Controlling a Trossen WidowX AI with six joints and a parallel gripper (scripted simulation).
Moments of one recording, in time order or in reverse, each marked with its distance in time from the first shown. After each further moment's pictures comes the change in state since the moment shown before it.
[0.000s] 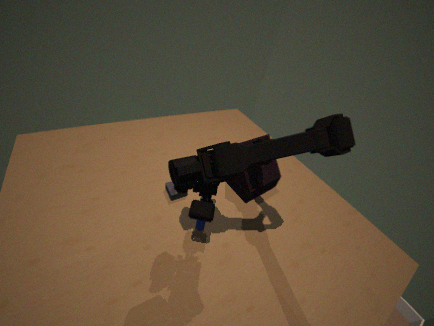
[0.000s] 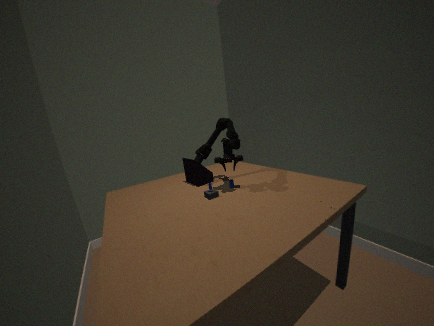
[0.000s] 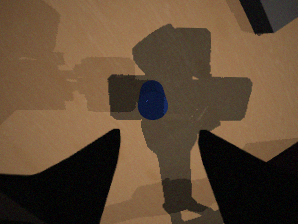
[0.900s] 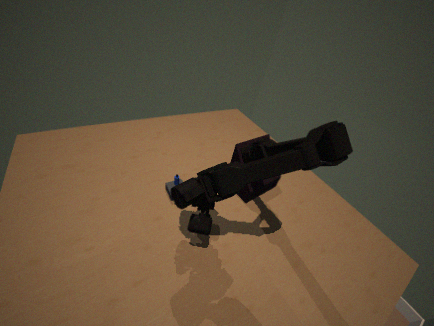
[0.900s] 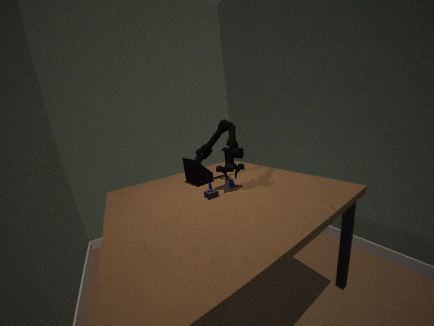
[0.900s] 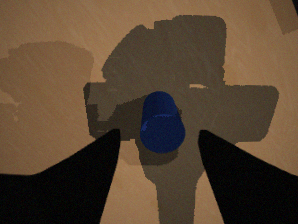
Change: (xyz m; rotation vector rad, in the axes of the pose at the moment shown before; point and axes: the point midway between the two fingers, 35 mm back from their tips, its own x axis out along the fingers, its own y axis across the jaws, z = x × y) arm 0.061 0.006 -0.004 0.004 0.005 0.013
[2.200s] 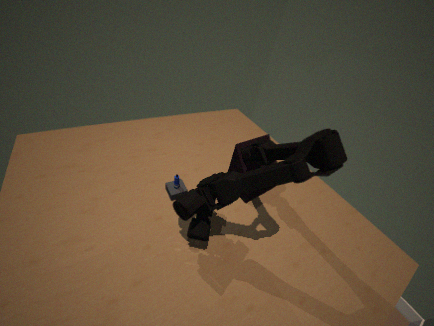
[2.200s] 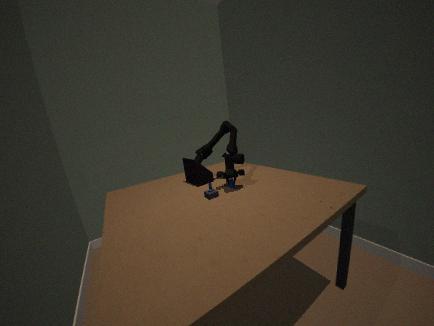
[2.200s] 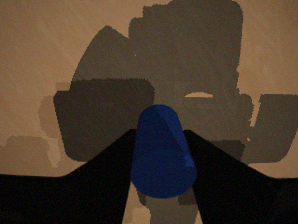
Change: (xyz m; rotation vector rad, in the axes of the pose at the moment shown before) arm 0.040 -0.002 -0.002 0.007 0.010 0.000
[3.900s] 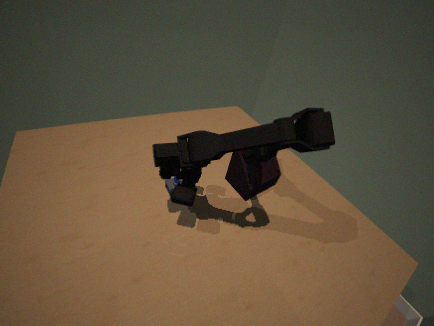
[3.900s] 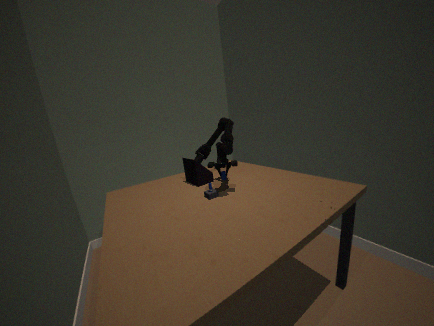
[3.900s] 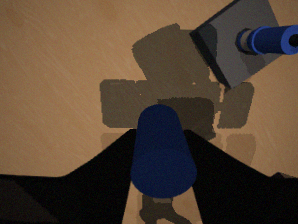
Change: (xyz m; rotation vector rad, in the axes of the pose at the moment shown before) arm -0.084 -0.043 0.061 0.002 -0.040 -0.030
